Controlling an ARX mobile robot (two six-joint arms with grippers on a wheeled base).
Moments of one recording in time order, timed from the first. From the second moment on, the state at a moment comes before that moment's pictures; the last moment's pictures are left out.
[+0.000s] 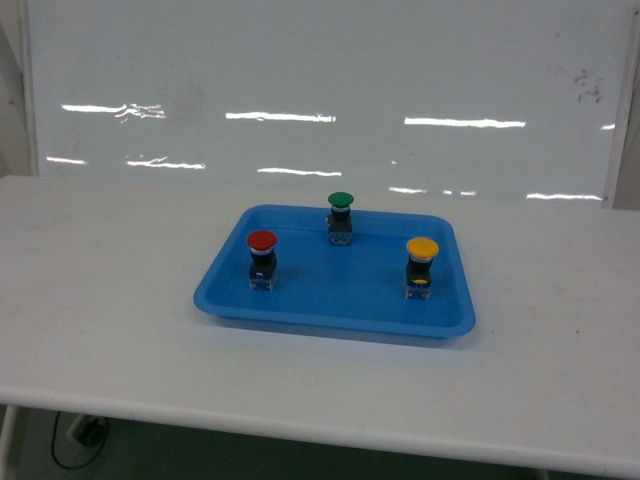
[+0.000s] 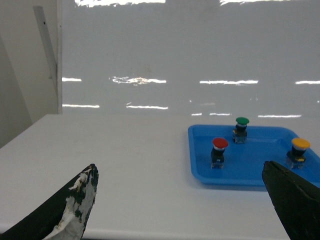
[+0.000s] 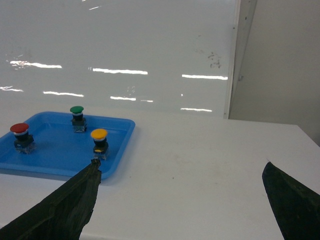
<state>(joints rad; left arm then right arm) 0.00 0.02 0.01 0.01 0.00 0.00 0.00 0.00 0.01 0.00 0.00 -0.01</state>
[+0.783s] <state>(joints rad) -0.10 1.24 0.38 0.81 0.04 0.06 0.11 1.05 0.30 0.72 0.03 -0.04</state>
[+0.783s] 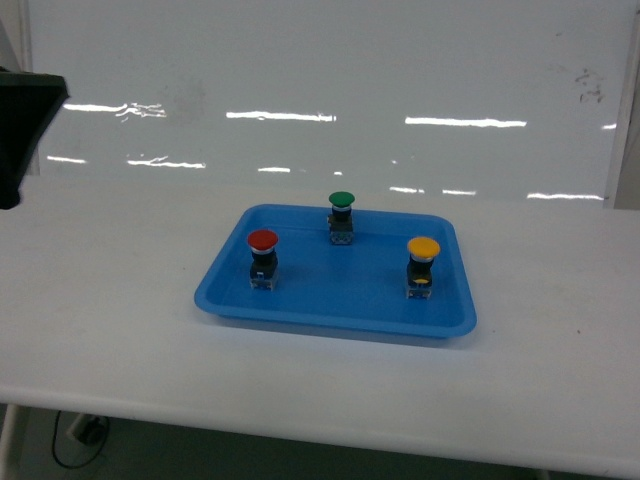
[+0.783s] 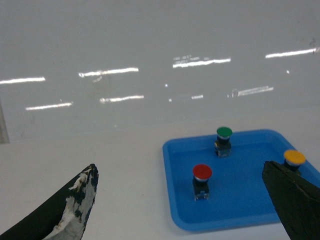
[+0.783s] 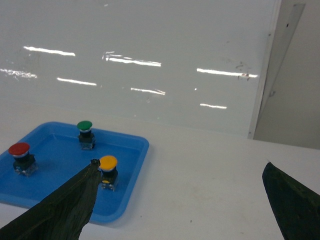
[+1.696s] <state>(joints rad) -0.11 1.38 0.45 0.81 -0.03 0.08 0.11 1.55 0.56 0.82 -0.06 -0.09</state>
